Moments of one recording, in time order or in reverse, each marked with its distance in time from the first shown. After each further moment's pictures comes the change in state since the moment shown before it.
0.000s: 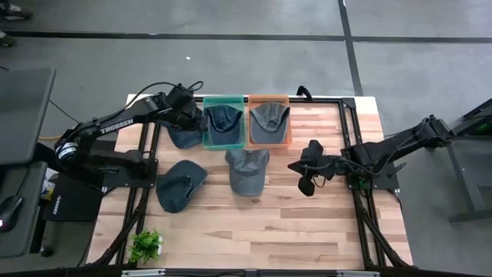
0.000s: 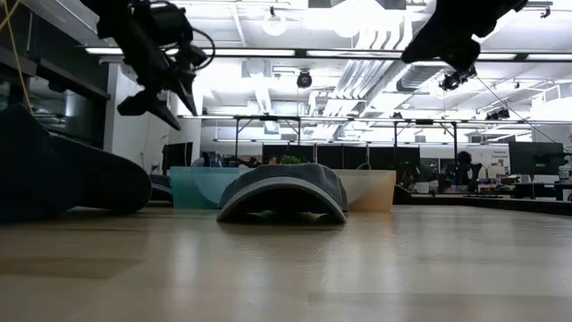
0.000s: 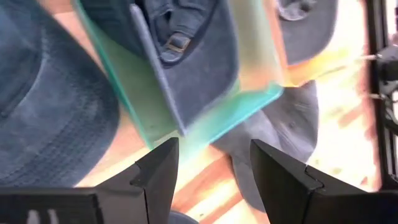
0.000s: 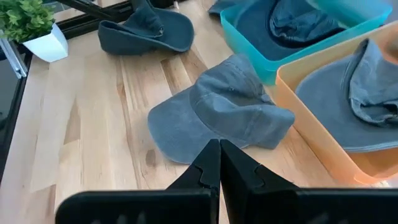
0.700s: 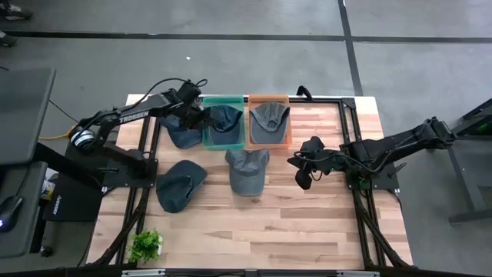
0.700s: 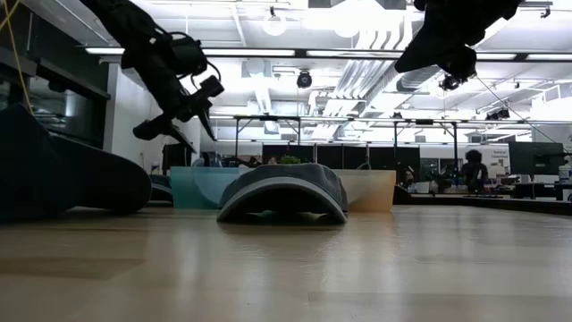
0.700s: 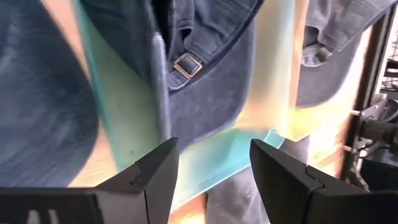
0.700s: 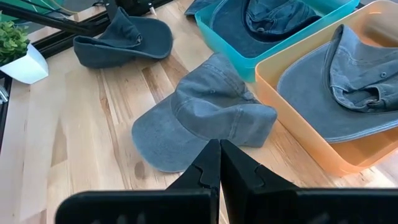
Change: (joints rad) left arm 0.090 0.201 0.000 0.169 0.080 -0.214; right arm -0.083 0.000 0.000 -0.010 -0.019 0.068
